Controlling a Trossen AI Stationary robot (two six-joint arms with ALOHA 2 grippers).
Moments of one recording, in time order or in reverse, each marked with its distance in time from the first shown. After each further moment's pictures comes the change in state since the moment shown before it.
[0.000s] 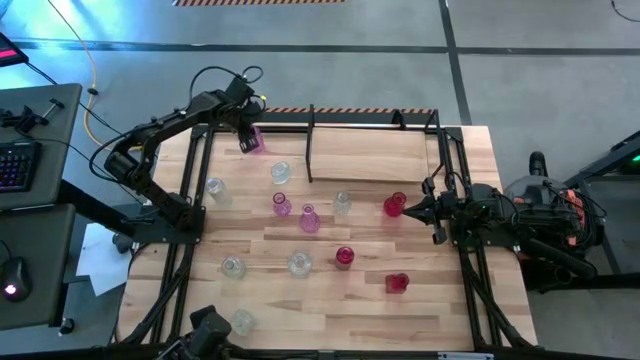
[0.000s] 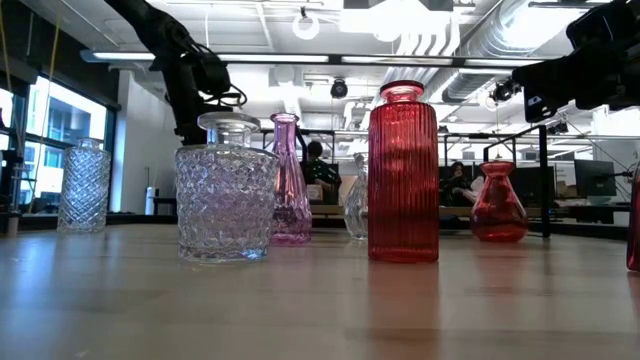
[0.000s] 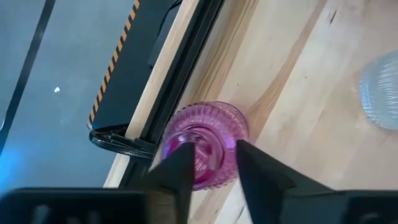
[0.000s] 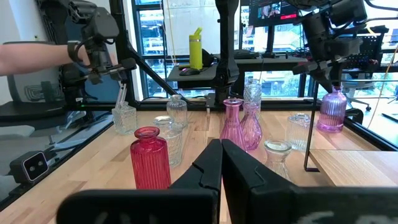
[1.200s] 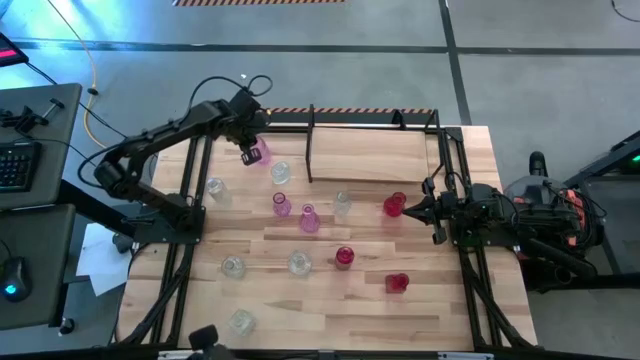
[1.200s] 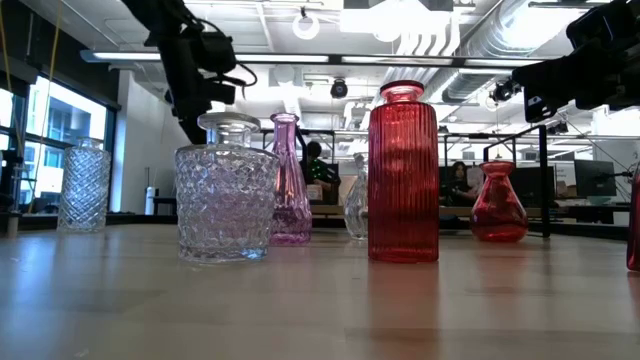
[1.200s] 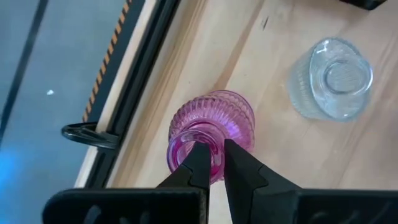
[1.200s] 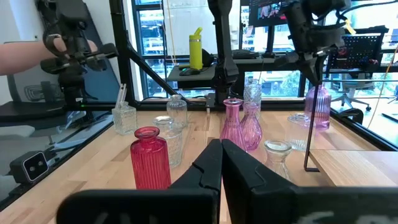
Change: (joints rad) left arm -0.165 -0.135 -0.010 -0.088 -0.067 -0.135; right arm 0.000 0.000 0.000 0.000 0.000 0.000
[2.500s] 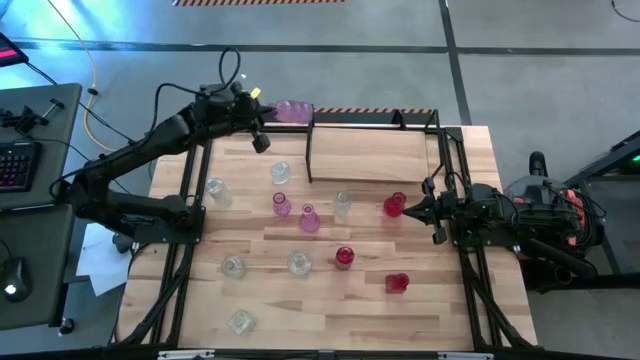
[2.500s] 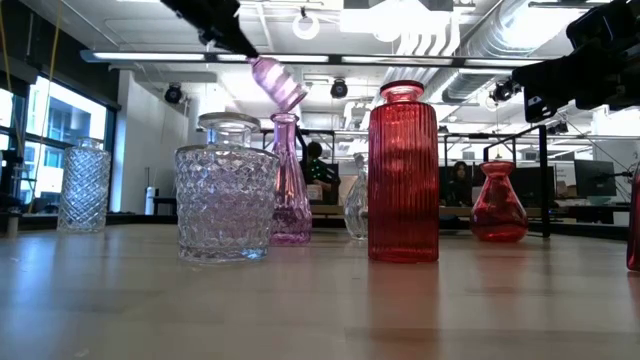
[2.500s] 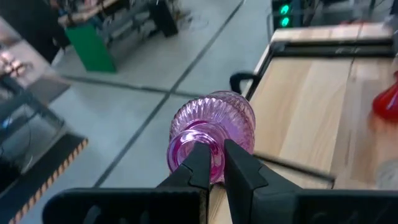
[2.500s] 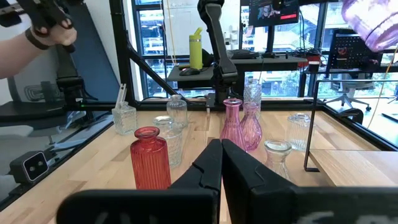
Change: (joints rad) left arm -0.211 -0.282 0.005 0.507 0.009 -0.091; right arm 0.000 0.000 0.000 0.000 0.000 0.000
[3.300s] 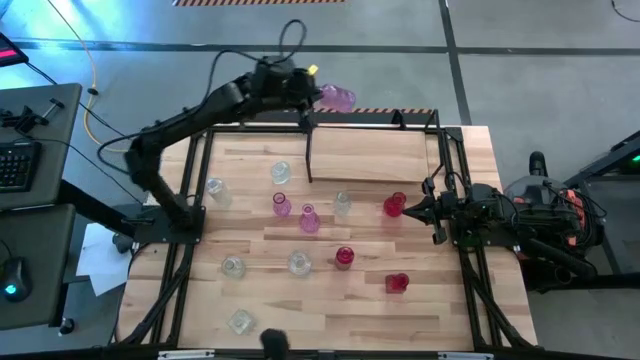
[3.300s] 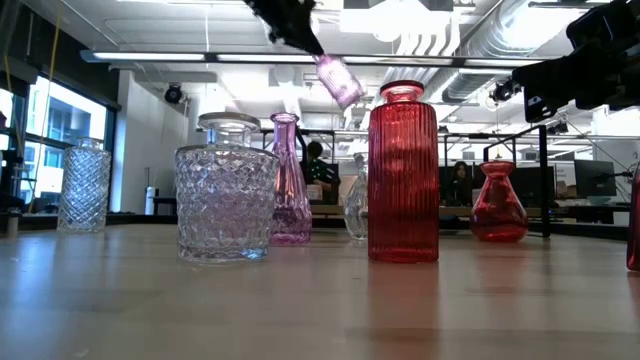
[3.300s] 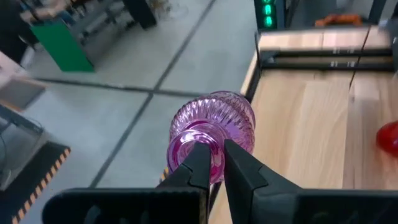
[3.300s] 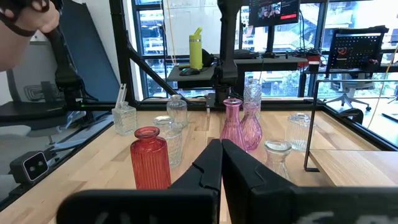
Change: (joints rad) left arm -0.064 0.548 0.638 -0.204 -0.006 0.017; right arm 0.000 0.000 0.000 0.000 0.000 0.000
